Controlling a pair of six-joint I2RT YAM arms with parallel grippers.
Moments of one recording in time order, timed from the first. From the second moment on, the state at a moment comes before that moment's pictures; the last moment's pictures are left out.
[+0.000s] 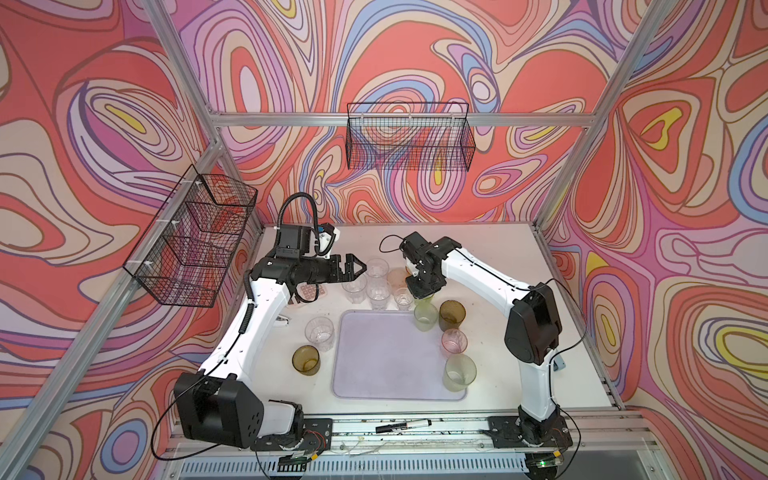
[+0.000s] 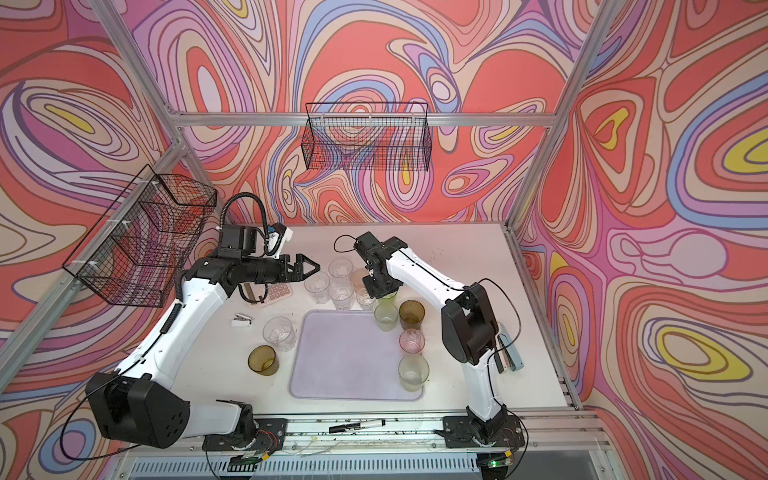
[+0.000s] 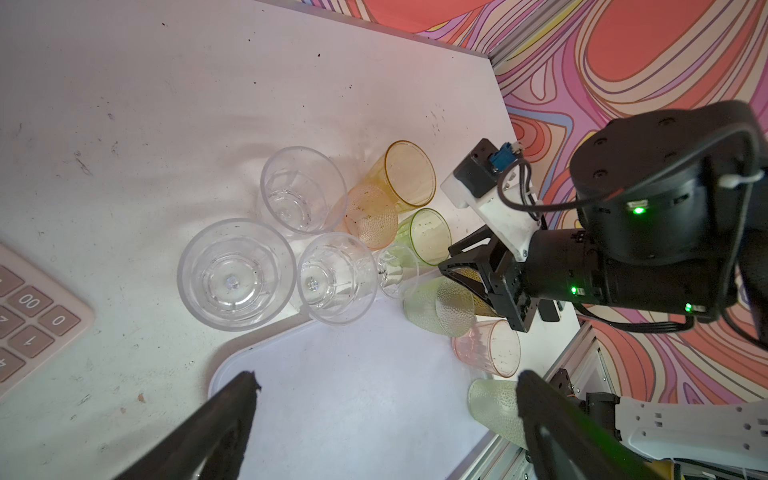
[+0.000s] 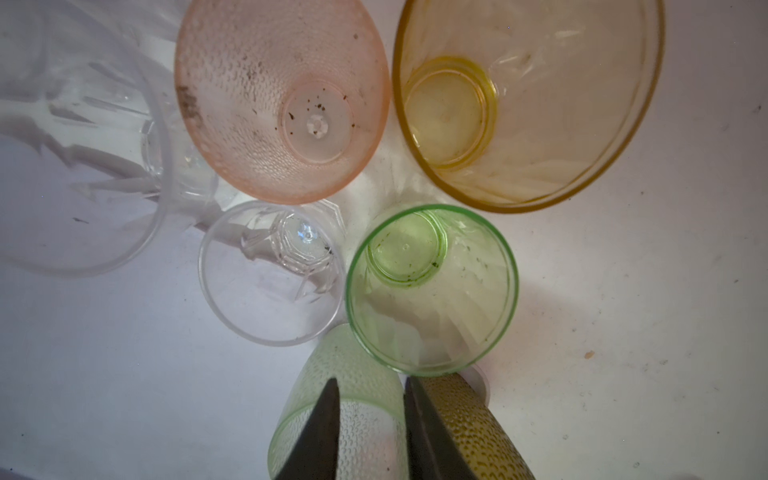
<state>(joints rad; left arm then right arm) -0.14 1.36 1.30 -0.75 0.59 -0.25 0.64 2.03 1.84 -1.15 0.07 0.20</state>
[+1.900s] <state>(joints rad) -0.14 1.36 1.30 -0.75 0.60 -0.25 0.59 2.10 1.78 -1.07 0.03 0.17</state>
